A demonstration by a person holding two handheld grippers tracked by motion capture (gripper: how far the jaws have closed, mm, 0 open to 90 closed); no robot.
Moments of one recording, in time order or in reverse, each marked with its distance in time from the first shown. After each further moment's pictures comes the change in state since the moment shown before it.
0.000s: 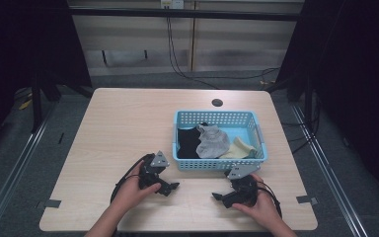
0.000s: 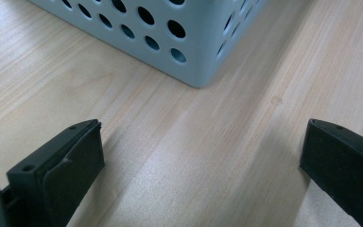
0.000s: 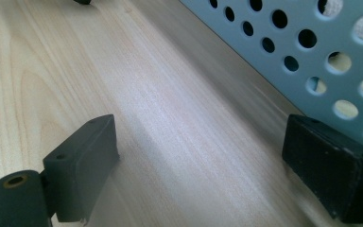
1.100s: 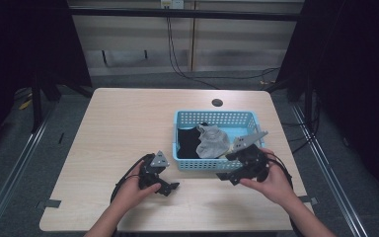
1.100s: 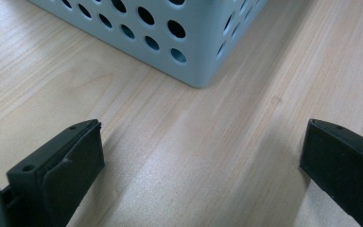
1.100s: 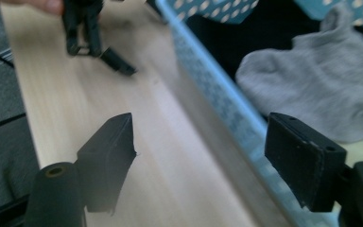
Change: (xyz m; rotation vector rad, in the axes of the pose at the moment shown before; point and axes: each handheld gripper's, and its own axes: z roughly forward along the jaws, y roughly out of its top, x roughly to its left) left arm 0.000 0.000 0.000 0.000 0.000 0.000; right arm -0.019 0.097 -0.065 0.084 0.086 -0.005
